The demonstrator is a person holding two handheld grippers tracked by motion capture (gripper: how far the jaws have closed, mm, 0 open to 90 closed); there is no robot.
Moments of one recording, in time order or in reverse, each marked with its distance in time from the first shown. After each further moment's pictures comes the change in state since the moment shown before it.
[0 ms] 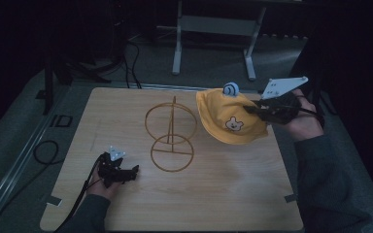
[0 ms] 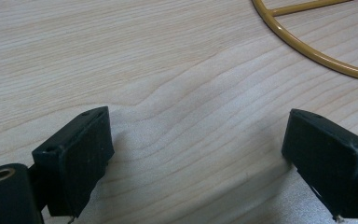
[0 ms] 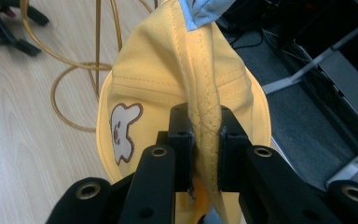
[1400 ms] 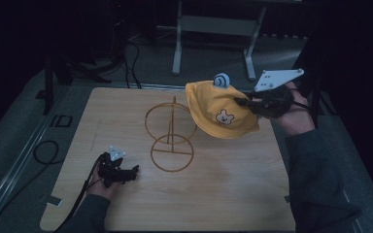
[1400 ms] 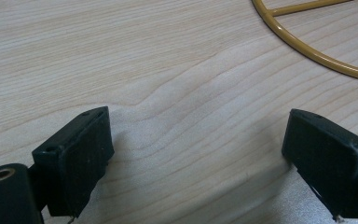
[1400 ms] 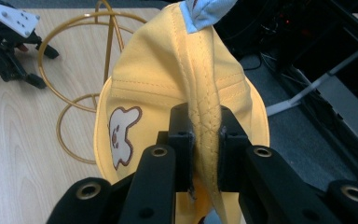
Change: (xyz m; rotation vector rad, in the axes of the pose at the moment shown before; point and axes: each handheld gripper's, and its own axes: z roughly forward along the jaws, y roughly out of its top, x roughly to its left) left arm 0.000 0.000 0.000 0.000 0.000 -0.001; right arm 0.005 0.029 0.002 -0.085 0.002 -0.016
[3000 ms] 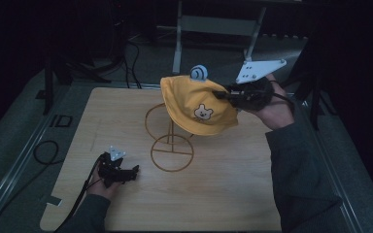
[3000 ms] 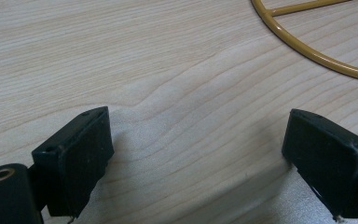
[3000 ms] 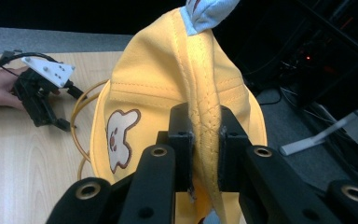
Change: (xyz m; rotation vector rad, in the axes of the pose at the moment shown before) left arm 0.000 0.000 0.000 -0.003 -0.001 -0.001; right arm 0.013 0.040 0.023 -0.120 0.090 -0.019
